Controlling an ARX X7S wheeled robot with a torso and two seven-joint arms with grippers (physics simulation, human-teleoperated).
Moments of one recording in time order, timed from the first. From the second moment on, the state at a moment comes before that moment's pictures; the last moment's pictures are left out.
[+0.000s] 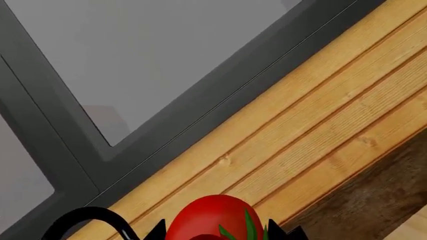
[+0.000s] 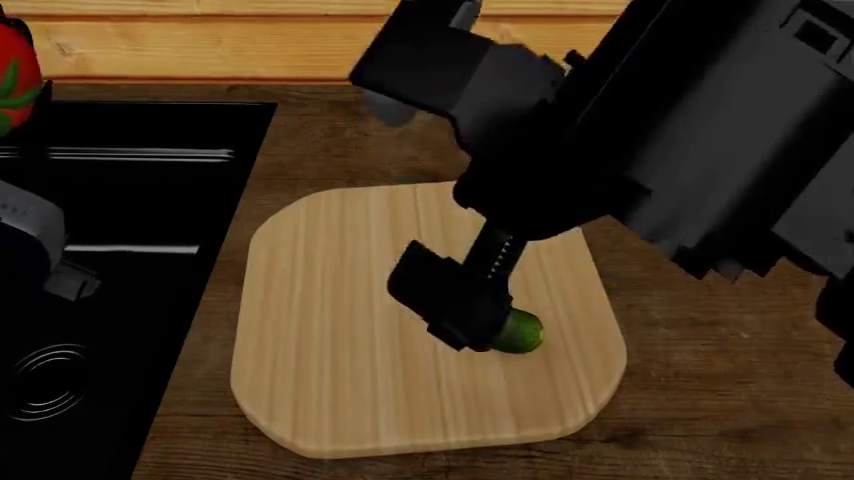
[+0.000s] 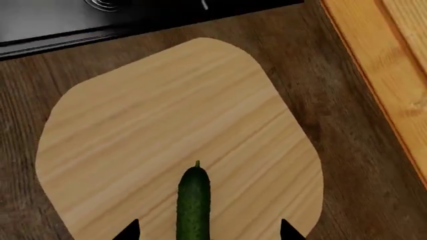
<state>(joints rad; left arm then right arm) -0.98 -0.55 0.40 0.95 -0.23 -1.44 -0.13 1.88 0.47 -1.40 0.19 0.93 1.15 -0.56</state>
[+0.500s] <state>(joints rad) -1.34 -0.52 0.63 0.54 -0.45 -1.35 -0.10 2.02 0.56 -0.93 0.21 1.17 1.17 -0.22</state>
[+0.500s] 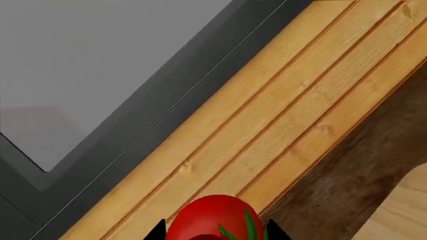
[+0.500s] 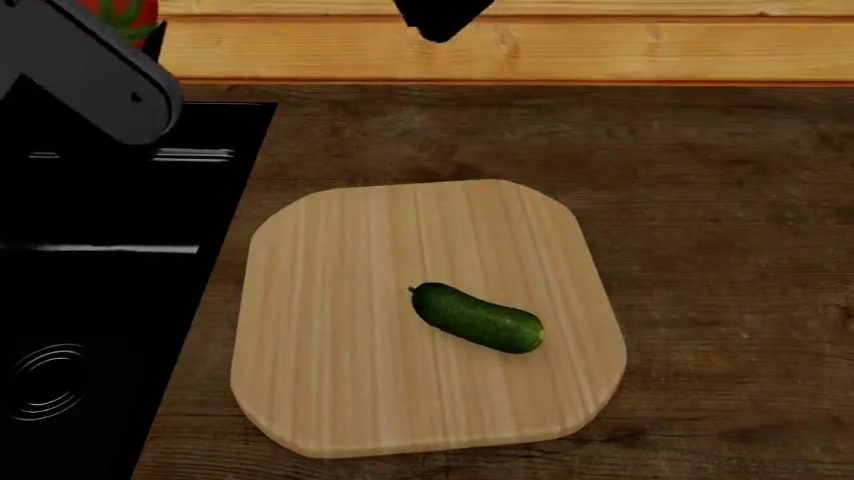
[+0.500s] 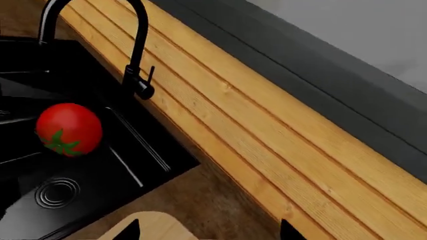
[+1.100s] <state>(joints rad) -1.22 -0.32 0.27 0.22 -0.72 -1.46 -0.16 2.03 0.65 -0.72 0.15 1.26 1.15 0.07</state>
